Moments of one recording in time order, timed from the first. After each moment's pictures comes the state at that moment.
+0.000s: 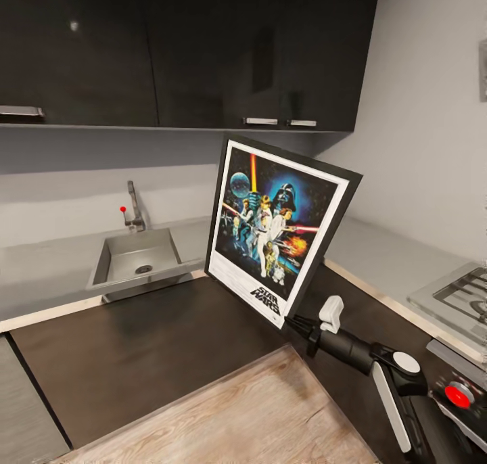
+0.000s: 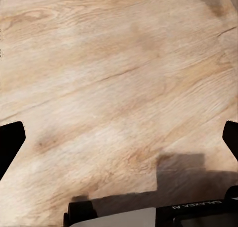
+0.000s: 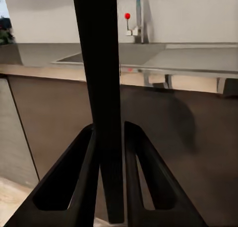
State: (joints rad) left arm 0.07 0.09 0.44 -0.65 -0.13 -0.04 -0.60; right arm -0.30 -0.06 -0.10 -1.49 -0.06 0.24 0.98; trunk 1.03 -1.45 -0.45
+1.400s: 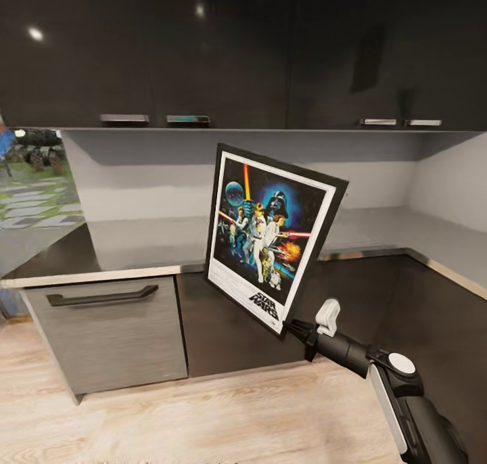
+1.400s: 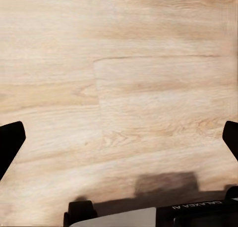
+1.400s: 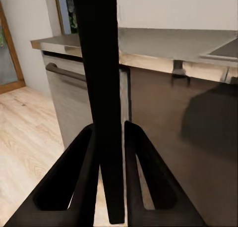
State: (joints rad) left arm 0.07 0.09 0.44 -0.65 -0.12 -0.04 -0.60; right arm -0.30 -0.05 -0.09 -1.46 -0.02 0.24 0.98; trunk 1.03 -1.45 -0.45
